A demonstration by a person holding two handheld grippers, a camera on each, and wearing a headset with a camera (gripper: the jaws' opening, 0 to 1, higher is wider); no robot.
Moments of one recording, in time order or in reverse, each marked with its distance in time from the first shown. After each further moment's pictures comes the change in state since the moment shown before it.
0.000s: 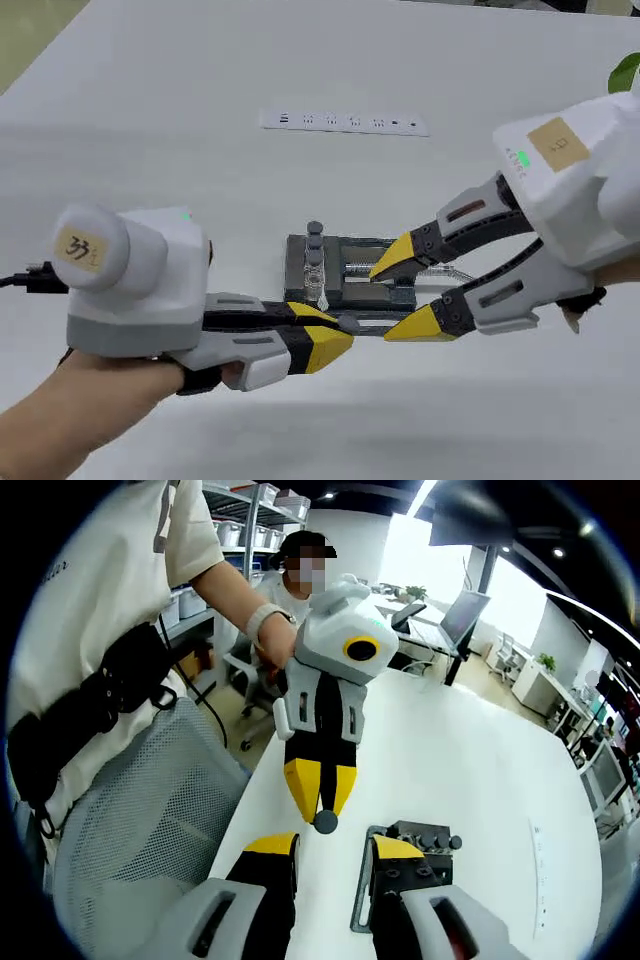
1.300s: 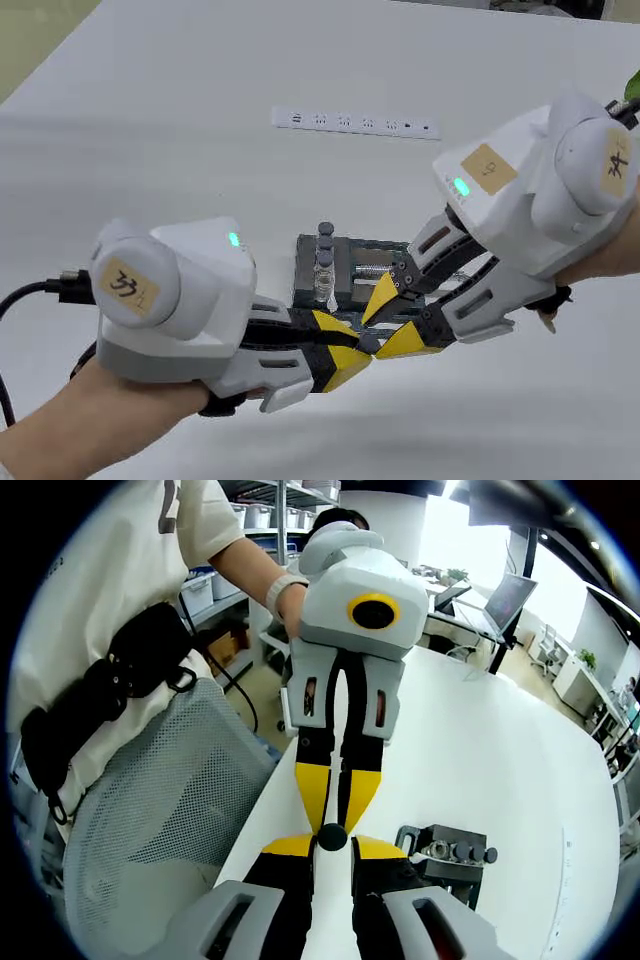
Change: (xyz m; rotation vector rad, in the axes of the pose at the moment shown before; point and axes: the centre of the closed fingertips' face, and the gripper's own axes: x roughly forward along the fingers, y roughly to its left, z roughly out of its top) left arm 0.003 -0.013 -0.004 0.170 0.046 0.011; right arm 0.024 0.021 -0.004 -0.042 0.073 0.166
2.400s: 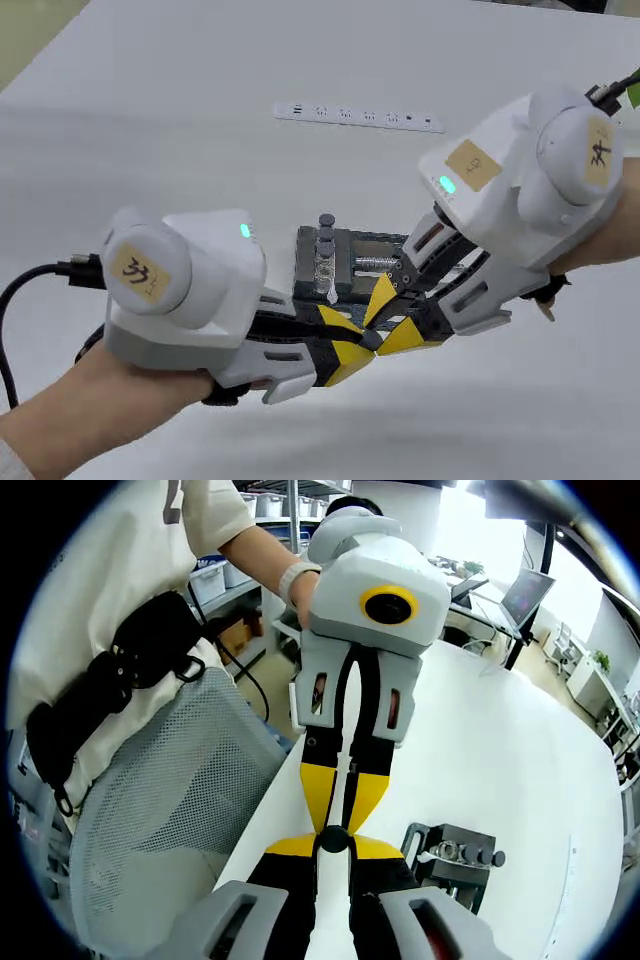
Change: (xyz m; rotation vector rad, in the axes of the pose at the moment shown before) left arm 0.003 -0.002 -0.005 0.015 0.016 -0.019; right arm 0.004 0.006 -0.003 -0.028 0.055 0.058
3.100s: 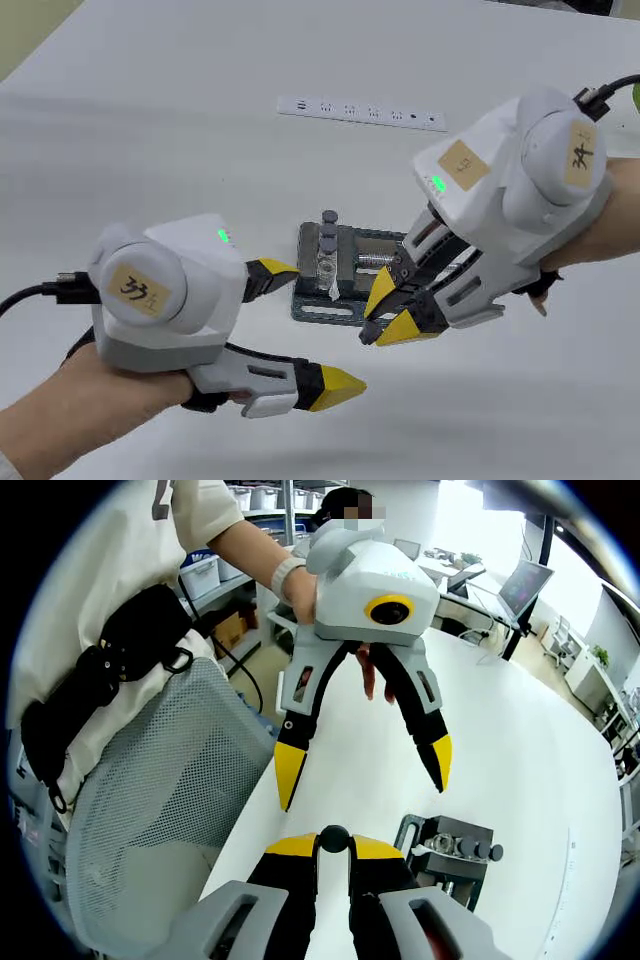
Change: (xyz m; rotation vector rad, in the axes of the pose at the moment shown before) left arm -0.013 0.046 -0.025 -0.010 0.010 0.227; right arm 0.004 -0.009 -0.008 0.010 0.039 -0.011
